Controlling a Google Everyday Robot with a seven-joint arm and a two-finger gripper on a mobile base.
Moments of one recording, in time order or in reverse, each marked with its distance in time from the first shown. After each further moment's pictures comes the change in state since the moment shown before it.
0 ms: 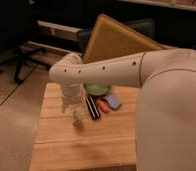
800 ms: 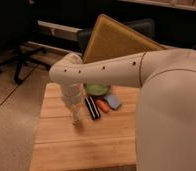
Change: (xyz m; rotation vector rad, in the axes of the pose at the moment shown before) arm 0.000 0.000 0.000 0.000 0.000 0.000
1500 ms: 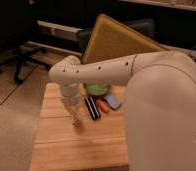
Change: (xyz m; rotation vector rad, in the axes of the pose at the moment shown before) arm -0.005 0.014 0.028 -0.009 0.093 -0.087
